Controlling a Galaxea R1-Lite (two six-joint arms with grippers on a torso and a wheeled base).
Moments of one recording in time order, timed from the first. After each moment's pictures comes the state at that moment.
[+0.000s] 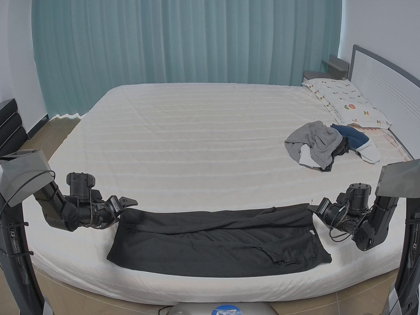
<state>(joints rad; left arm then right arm) 0.04 2.25 -0.80 -0.72 -0.39 -0.58 0.06 2.33 -0.54 -1.35 0.26 0.76</state>
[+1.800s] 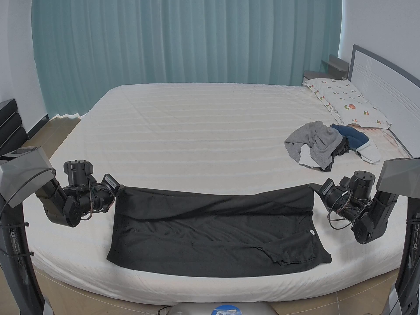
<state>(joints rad) 0.03 2.25 -0.87 -0.91 -0.29 -1.00 0.06 2.32 -0.62 -1.52 0.26 0.89</state>
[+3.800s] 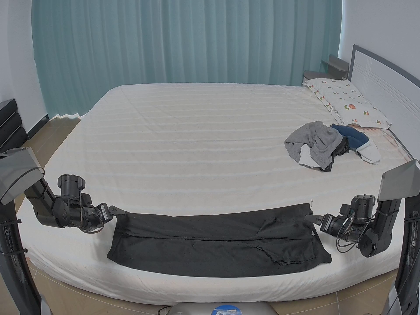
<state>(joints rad) 0.12 2.21 -0.80 -0.56 -0.33 -0.44 -0.02 2.37 -0.46 -1.38 0.30 0.52</state>
